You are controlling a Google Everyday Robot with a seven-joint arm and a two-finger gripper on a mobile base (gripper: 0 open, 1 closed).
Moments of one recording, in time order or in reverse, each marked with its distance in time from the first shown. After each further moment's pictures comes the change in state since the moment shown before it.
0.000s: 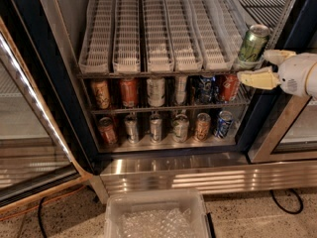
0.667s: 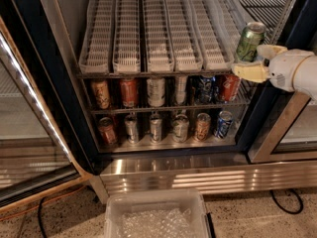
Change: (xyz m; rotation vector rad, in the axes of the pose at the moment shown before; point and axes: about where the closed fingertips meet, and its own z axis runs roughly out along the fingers) arm -0.013 -0.006 0.025 0.040 -0.062 0.013
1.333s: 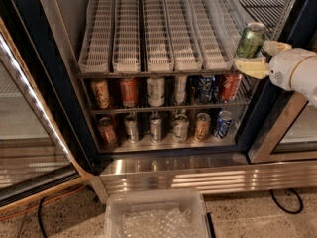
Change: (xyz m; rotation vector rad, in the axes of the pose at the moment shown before) arm -0.008 -0.014 -0.001 0.116 -0.036 0.014
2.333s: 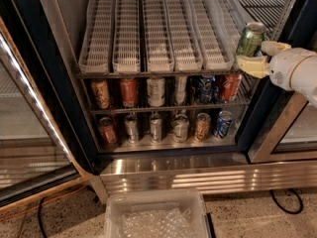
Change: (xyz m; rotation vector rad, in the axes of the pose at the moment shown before) arm -0.001 -0.002 0.001 0.008 -0.002 0.000
